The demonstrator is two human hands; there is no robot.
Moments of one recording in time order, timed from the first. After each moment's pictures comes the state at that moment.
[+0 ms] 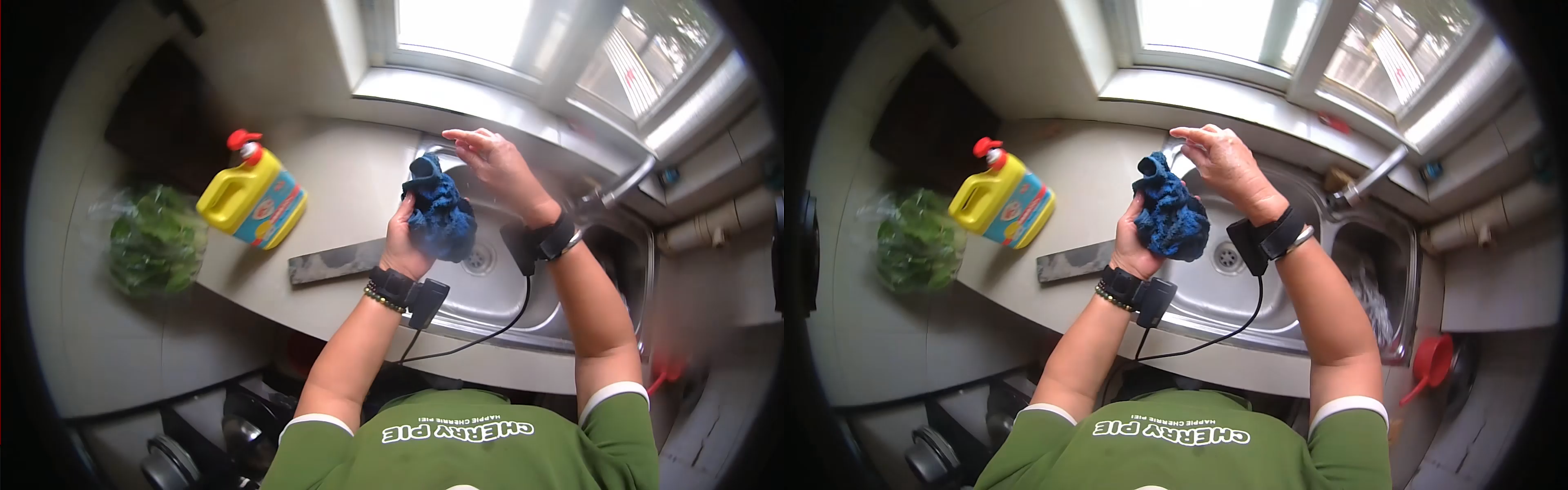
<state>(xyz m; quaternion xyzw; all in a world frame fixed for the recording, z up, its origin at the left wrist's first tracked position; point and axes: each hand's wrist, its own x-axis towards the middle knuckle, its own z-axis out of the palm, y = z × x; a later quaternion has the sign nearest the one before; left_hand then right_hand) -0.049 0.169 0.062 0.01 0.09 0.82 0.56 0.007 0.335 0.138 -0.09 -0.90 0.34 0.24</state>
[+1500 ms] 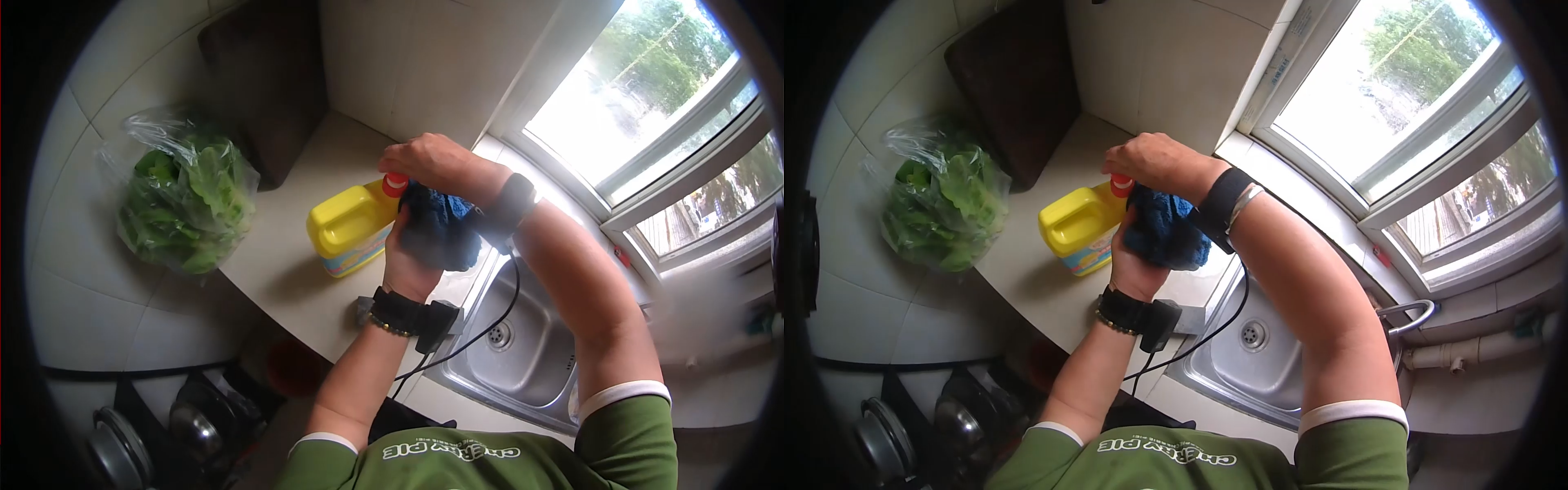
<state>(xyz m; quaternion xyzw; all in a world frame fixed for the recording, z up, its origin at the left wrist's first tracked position) -0.195 0.081 0.081 0.02 -0.06 0.92 0.38 -0.262 0.187 0.204 0.31 -0.95 0.07 0.01</state>
